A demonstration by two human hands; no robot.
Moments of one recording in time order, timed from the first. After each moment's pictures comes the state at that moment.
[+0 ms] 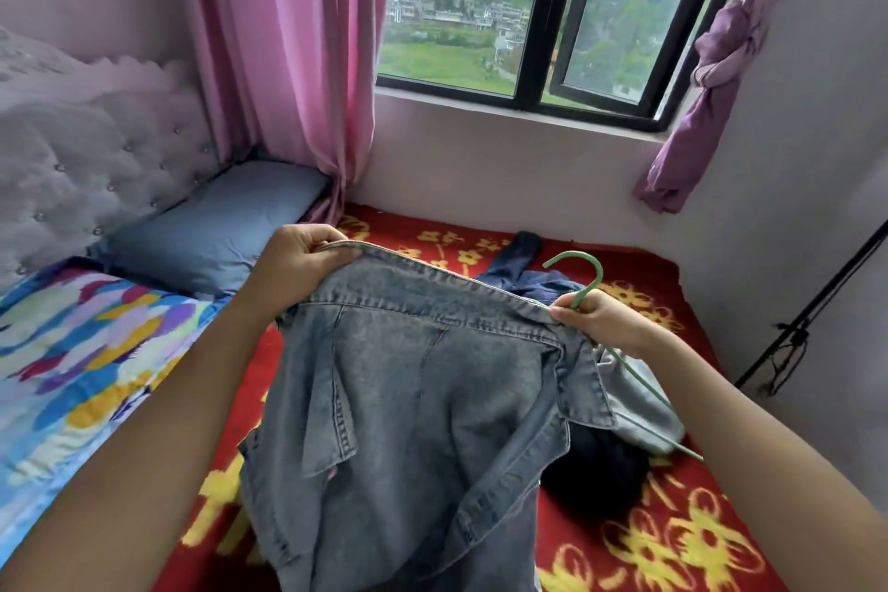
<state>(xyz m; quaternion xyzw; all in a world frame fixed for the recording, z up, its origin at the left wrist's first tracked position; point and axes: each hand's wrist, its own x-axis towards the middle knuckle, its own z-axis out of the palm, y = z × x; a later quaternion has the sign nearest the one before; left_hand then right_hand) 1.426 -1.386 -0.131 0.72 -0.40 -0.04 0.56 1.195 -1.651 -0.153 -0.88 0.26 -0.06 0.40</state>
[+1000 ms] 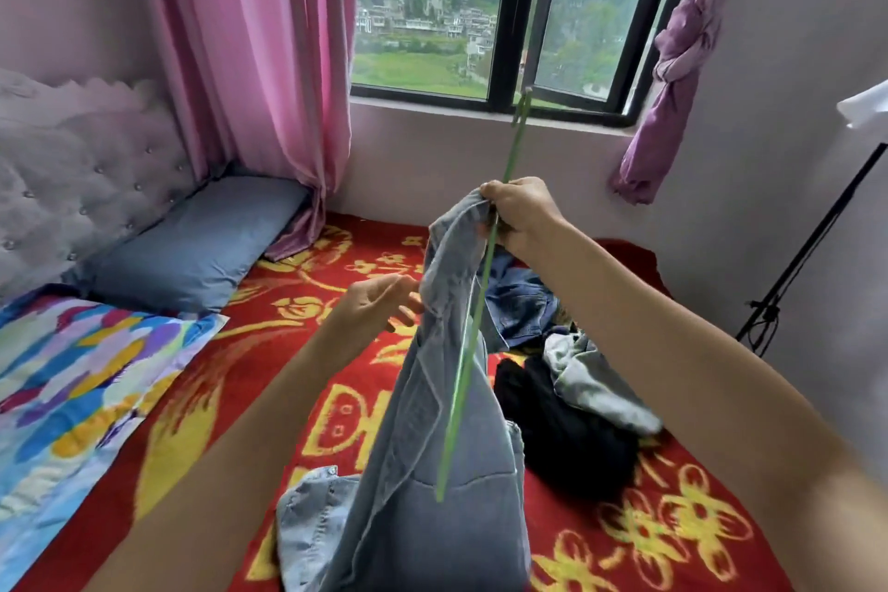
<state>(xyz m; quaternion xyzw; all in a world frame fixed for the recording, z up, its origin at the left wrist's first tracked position) 1.362 -1.410 -0.158 0.66 -0.46 -0.21 0.56 1.270 -1.559 -0.051 -0.61 0.31 -0.32 0.65</state>
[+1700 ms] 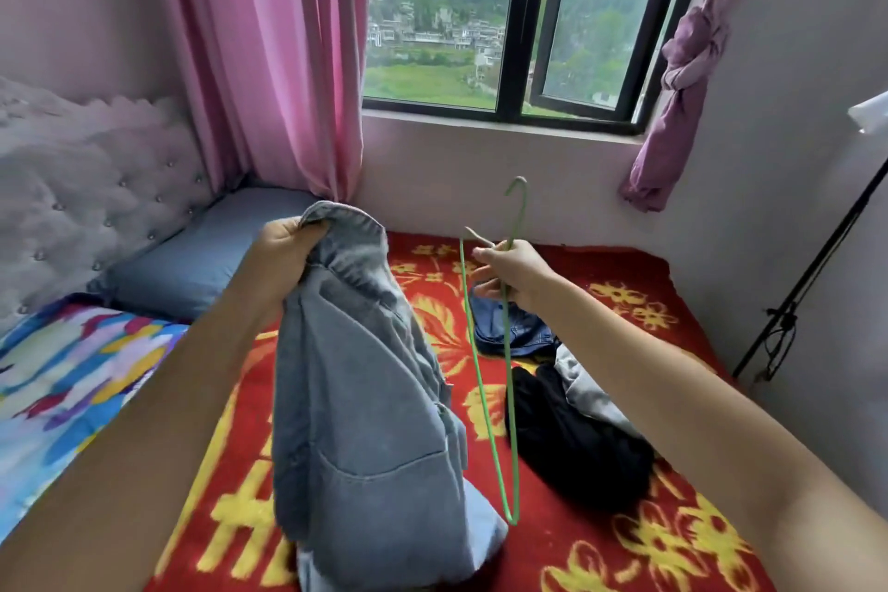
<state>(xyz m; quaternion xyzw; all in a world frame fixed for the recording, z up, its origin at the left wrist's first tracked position) 1.405 -1.372 -0.100 0.65 -0.28 -0.13 0.69 1.273 -1.579 -0.113 -0.70 0.36 -0.19 0.59</state>
